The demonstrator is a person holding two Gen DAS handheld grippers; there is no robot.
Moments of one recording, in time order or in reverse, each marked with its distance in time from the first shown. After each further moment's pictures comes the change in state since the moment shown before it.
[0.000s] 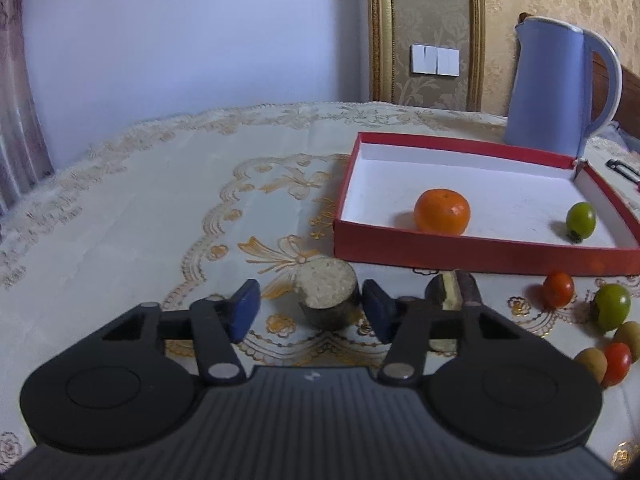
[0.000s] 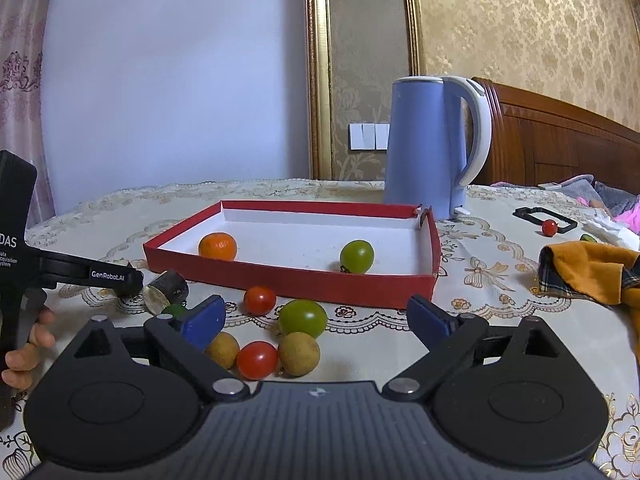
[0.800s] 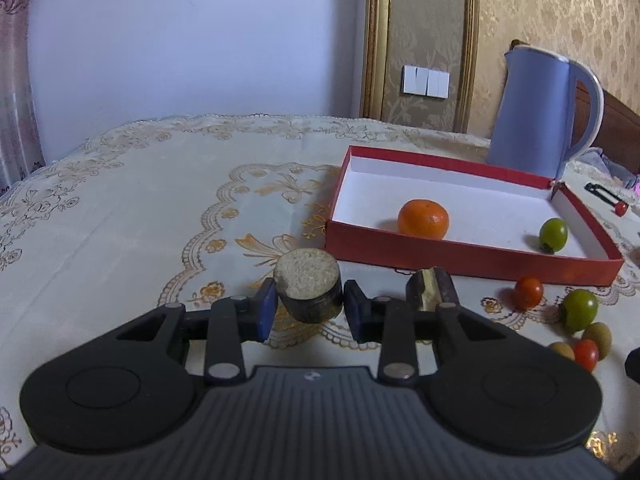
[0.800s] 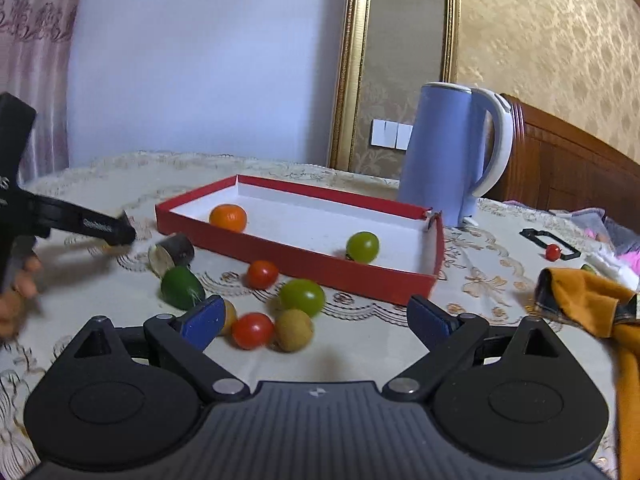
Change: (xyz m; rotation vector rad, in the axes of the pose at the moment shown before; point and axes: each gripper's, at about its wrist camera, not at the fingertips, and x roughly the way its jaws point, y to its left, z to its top) left arm -0.024 0.010 -0.013 -0.047 -0.053 -0.050; right arm -0.007 0.002 -0.005 -0.157 0.041 0.024
